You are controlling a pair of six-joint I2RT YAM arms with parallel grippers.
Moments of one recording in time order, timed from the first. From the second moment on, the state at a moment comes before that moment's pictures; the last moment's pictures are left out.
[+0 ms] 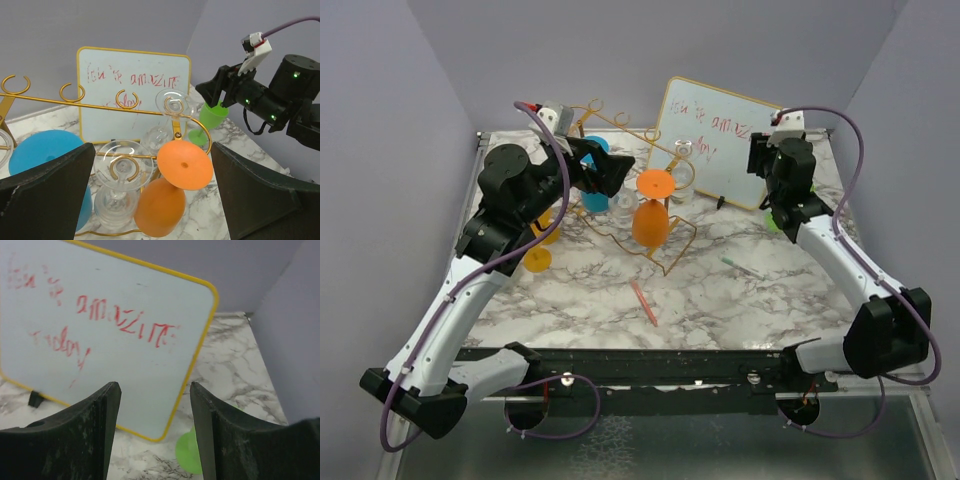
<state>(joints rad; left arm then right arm) -0.49 1.07 1.34 -0.20 0.21 -0.26 0.26 1.34 1.05 0.17 0.28 -0.11</state>
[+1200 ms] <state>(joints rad) -0.49 1.13 1.36 -0.20 0.22 -0.26 0.16 1.55 1.32 -0.48 0.61 0.35</state>
